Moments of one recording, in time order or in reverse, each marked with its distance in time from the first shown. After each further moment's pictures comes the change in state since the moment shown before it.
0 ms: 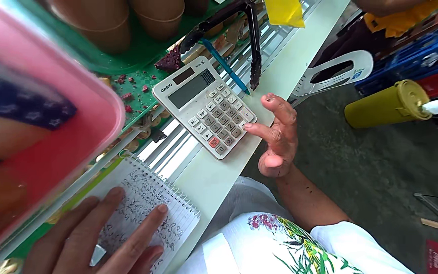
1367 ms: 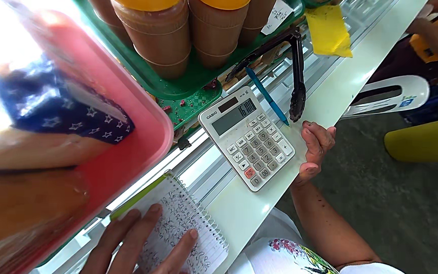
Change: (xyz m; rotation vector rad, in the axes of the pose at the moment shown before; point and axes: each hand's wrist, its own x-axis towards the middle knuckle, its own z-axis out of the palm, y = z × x) left_hand 0.011 0.012 -0.015 0.064 -0.046 -0.028; right_hand -0.029 0.065 0.031 -0.268 0.227 0.055
